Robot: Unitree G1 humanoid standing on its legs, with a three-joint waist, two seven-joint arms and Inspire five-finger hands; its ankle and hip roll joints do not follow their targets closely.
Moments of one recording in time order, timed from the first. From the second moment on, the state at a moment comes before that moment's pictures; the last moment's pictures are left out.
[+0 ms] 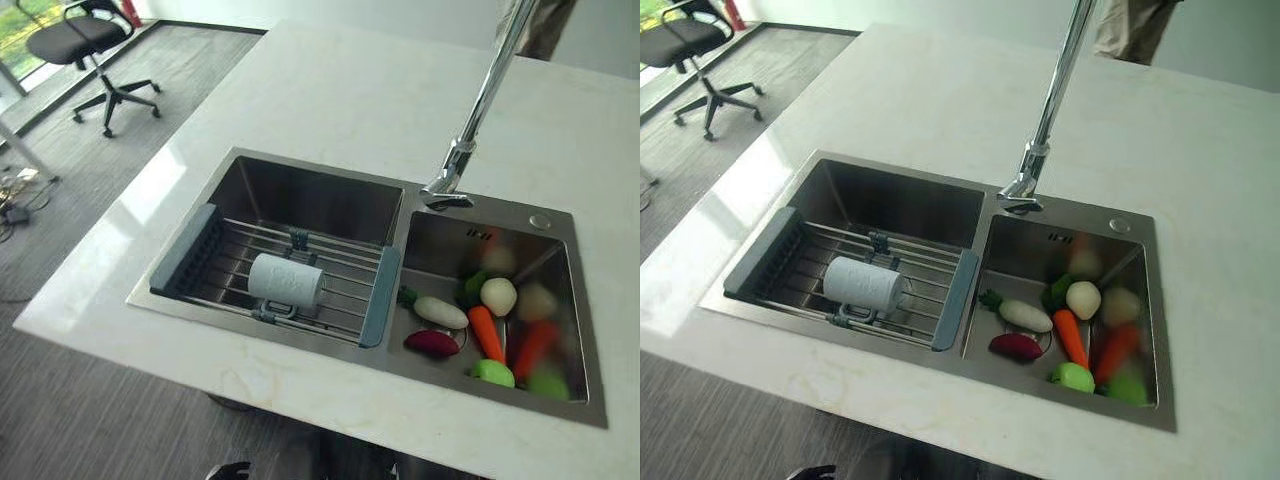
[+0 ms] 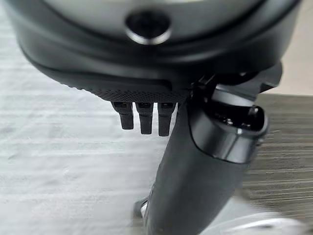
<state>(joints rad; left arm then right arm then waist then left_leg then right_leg) 0.01 0.28 -0.16 1.21 0.00 -0.05 0.02 0.00 -0.29 -0.01 1.24 0.51 -0.16 0.16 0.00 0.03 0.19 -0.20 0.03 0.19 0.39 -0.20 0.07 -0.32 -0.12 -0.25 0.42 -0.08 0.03</state>
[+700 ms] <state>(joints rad) -0.02 0.27 -0.12 1.29 -0.12 -0.03 -0.02 0.02 -0.33 -0.09 1.28 0.52 -0.17 0.15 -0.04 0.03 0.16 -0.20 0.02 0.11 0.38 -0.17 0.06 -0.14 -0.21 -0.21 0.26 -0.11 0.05</state>
